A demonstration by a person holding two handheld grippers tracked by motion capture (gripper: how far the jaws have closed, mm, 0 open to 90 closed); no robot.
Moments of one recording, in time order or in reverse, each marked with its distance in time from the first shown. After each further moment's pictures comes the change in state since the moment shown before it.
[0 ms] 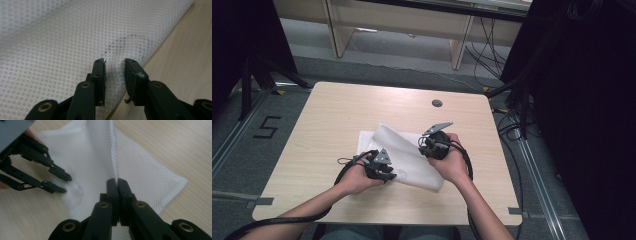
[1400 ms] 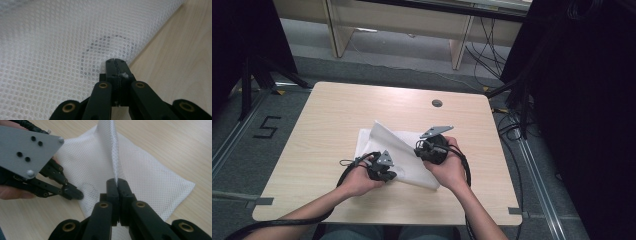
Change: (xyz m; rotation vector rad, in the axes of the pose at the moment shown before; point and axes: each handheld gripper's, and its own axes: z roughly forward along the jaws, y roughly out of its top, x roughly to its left) left arm -0.006 0.006 -0.003 0.077 -0.012 0.053; right arm 0.020 0.001 -0.013 -0.079 0.026 -0.005
